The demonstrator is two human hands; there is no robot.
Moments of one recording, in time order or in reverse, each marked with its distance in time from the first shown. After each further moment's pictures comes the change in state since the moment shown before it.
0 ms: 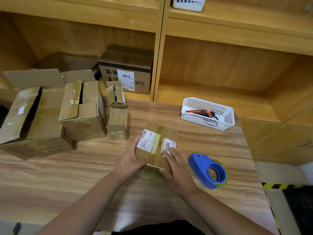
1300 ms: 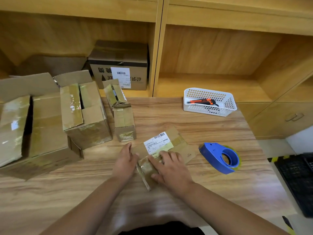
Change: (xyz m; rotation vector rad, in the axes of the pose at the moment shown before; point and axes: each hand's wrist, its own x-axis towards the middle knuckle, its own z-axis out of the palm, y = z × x) left_hand 0.021 -0.070 -0.069 0.288 0.085 -0.020; right_hand 0.022 -0.071 0.064 -0.645 -0.054 -0.026
